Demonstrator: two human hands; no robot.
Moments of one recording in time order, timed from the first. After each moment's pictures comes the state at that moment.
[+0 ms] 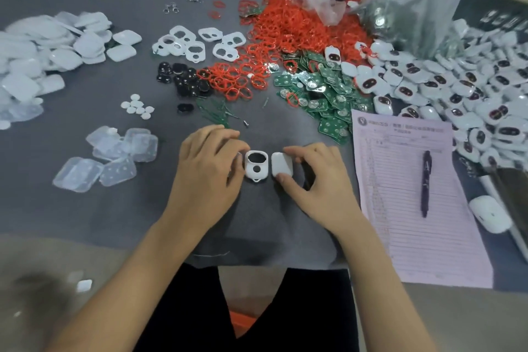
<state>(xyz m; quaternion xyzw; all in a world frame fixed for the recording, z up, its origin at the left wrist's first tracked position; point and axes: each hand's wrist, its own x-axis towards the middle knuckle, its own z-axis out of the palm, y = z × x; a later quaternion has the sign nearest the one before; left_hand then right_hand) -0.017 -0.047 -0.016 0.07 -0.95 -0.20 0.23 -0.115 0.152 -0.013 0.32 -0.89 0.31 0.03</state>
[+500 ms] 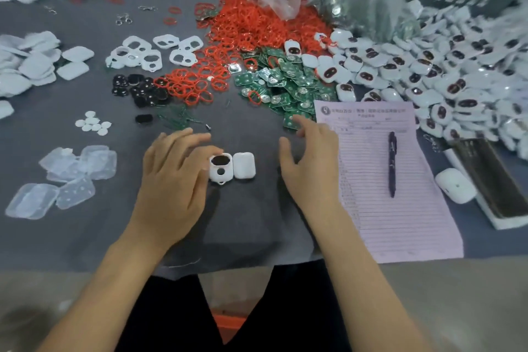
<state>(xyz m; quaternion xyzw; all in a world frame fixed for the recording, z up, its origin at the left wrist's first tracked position) -0.016 -0.042 -0.014 0.02 -0.95 -0.19 0.24 -0.129 0.162 -0.010 0.17 -0.91 0.36 0.15</state>
